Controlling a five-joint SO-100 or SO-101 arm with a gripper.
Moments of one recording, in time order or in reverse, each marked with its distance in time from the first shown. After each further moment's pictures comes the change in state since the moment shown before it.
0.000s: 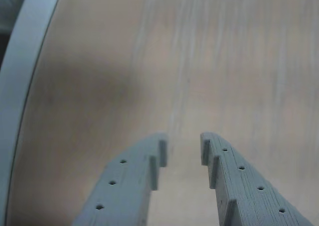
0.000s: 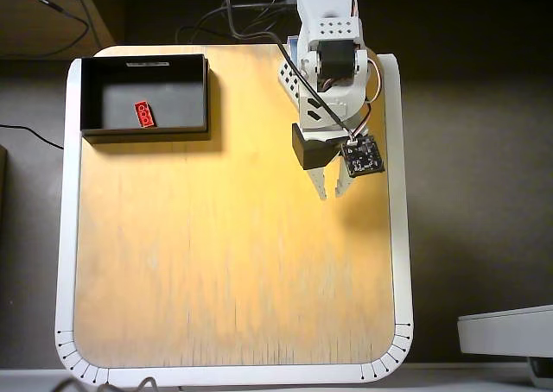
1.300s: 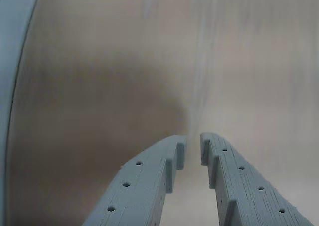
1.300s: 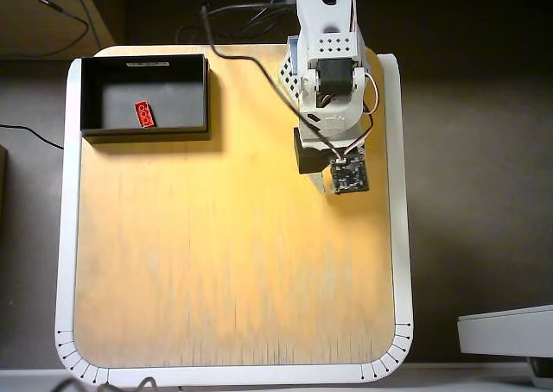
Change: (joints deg) arm 0.0 0.0 14.6 -0.7 -9.7
